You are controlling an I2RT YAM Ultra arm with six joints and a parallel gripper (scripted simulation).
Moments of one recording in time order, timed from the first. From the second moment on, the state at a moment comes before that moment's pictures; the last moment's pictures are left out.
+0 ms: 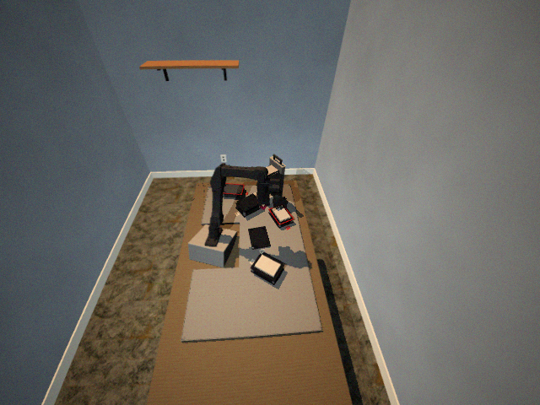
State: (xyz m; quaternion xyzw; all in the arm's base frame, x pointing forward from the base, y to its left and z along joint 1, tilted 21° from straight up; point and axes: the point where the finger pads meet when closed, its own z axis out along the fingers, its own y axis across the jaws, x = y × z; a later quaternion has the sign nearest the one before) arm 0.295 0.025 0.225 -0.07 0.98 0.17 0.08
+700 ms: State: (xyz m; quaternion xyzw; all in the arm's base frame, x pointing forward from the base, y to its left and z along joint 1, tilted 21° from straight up) arm 0.253 0.079 0.241 -0.10 0.96 0.21 0.14
